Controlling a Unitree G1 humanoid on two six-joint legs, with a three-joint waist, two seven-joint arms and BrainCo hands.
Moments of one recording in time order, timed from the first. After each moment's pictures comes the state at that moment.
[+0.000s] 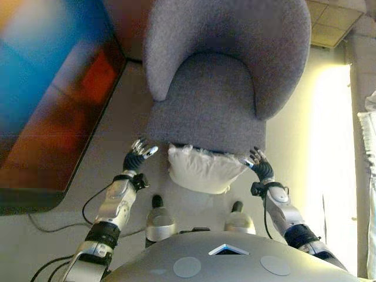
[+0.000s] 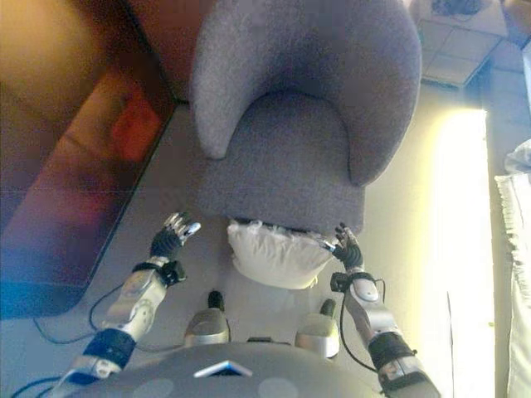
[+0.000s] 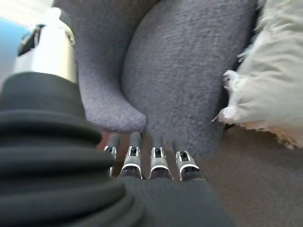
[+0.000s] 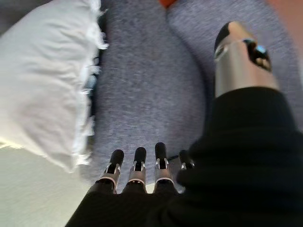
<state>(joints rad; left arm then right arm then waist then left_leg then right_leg) 0.00 0.35 -0.26 0.42 -0.55 -0.14 0.03 0.02 -0.33 0.28 0.54 0.47 -0.13 -0.18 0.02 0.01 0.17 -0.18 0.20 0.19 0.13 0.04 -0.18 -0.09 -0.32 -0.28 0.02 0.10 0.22</state>
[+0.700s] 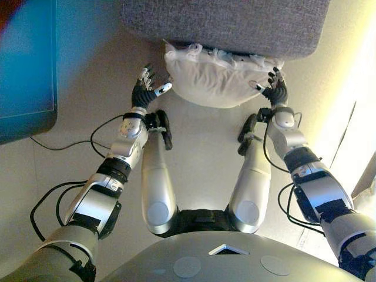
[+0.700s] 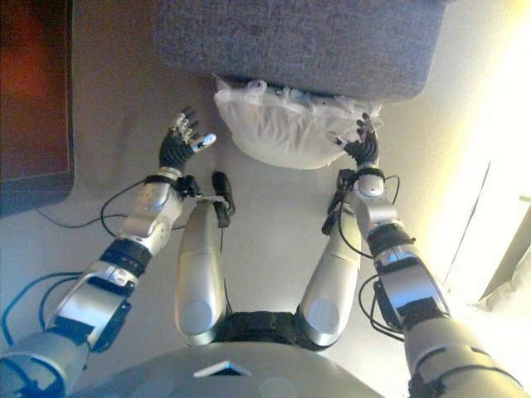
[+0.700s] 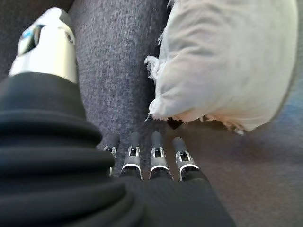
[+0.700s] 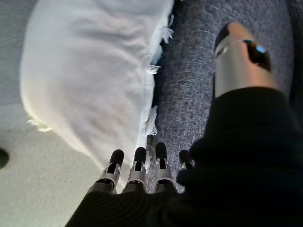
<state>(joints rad) -0.51 0.37 -0.39 0.62 -0.57 -0.28 0.18 -0.64 -0.38 0.30 0.86 0.56 -0.16 -0.27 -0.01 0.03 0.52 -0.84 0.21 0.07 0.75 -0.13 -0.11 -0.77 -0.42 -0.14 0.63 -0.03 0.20</state>
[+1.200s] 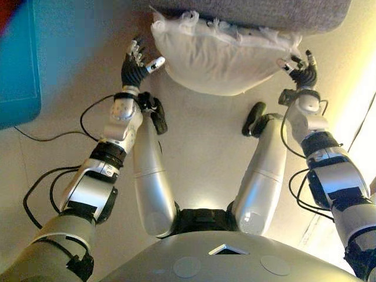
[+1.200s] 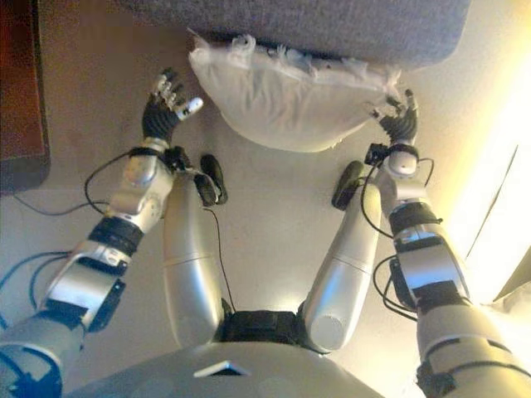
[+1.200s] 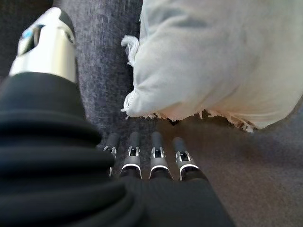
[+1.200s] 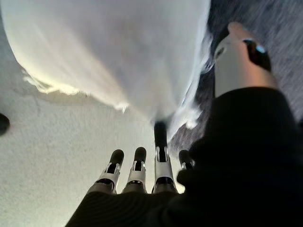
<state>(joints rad) -0.64 0.42 -0.37 0.63 -0.62 -0.23 0.19 -0.74 -0.51 0.25 0.96 0.61 -0.16 -0.32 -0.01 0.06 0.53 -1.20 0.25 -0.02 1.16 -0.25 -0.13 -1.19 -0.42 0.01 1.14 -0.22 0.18</state>
